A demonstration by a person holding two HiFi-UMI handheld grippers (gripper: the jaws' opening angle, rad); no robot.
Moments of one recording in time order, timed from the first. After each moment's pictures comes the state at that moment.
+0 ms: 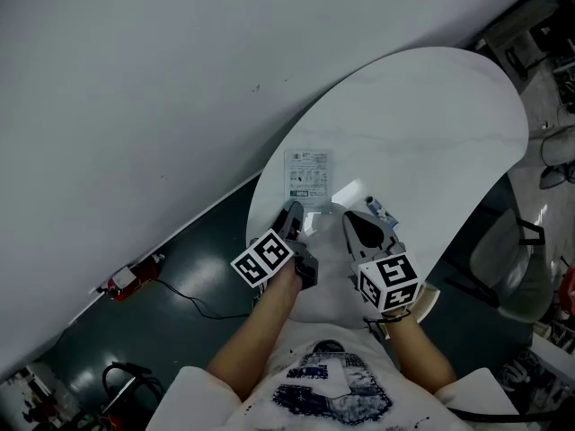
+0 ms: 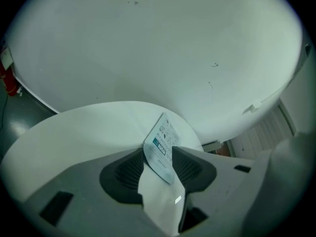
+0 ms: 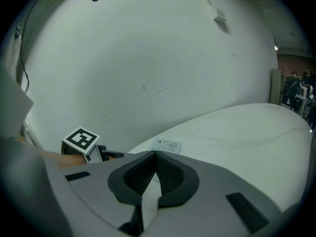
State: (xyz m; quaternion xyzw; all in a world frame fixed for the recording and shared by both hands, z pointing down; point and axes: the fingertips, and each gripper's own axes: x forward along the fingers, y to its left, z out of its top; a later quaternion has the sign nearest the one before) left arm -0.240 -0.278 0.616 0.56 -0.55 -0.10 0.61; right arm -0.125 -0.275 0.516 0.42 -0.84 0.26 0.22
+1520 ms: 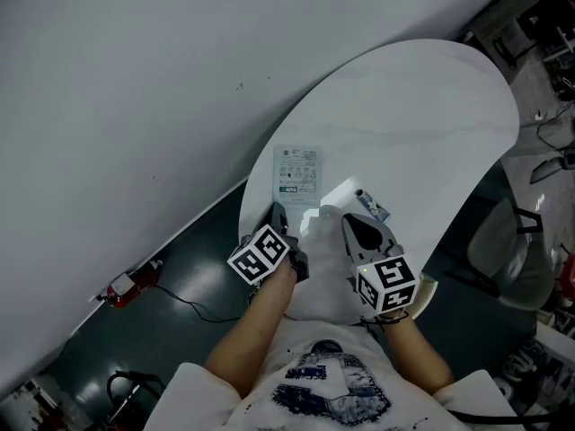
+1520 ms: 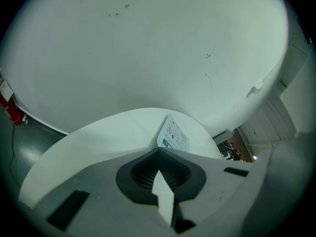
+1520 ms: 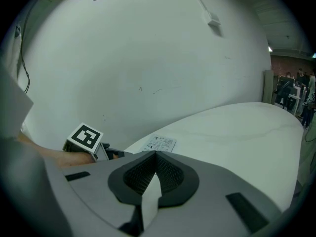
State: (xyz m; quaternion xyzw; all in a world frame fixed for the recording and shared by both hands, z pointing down) left arm -0.256 -0.274 0.619 0.58 -0.60 -0.02 0.55; right arm -0.108 -0.253 0.513 0.45 -0.83 0.26 0.22
